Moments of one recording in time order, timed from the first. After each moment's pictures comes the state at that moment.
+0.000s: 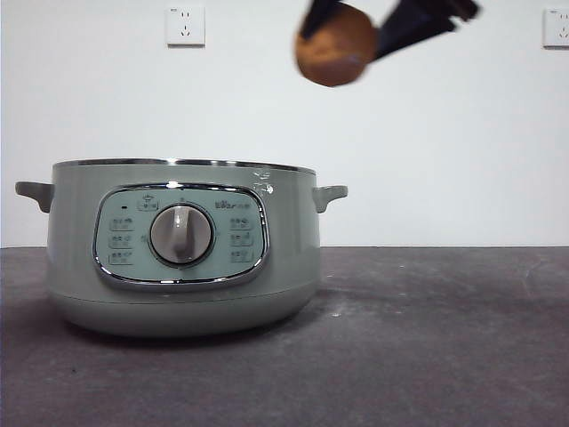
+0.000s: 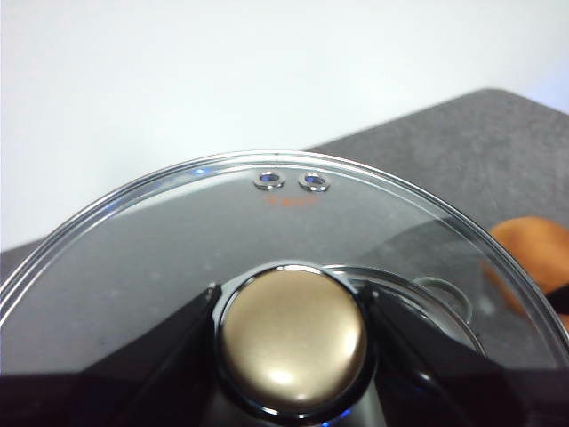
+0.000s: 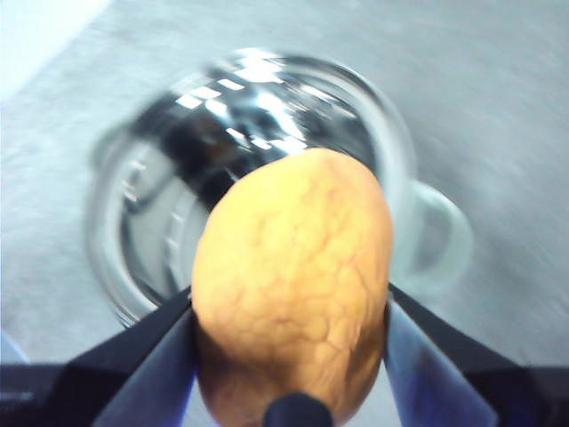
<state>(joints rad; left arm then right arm) -0.47 0.85 1.15 -0.54 -0.07 0.05 0.68 1.31 1.20 -0.50 -0.11 0.17</state>
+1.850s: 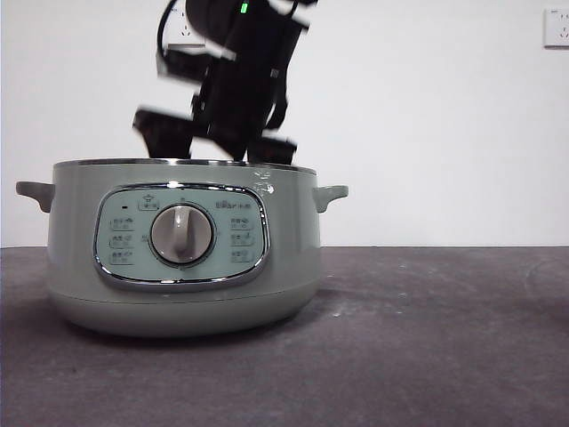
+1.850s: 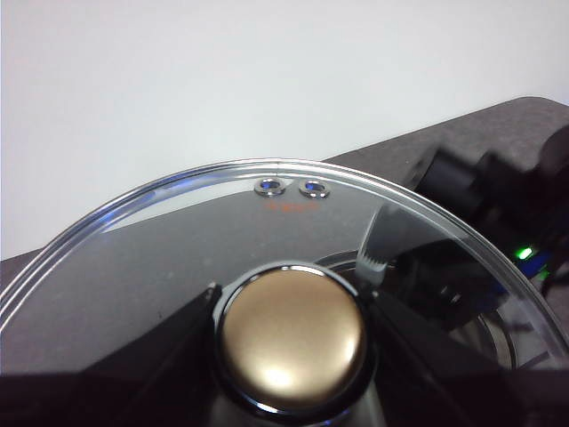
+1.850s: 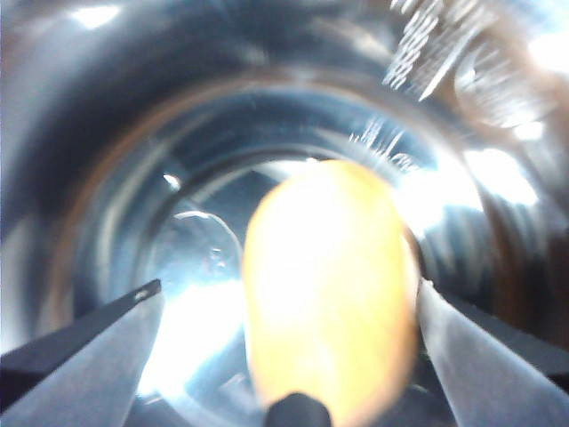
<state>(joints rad) -0.47 0.68 1.15 -0.69 -0.16 0.07 0.80 2.07 1.81 -0.72 -0.02 -0.02</state>
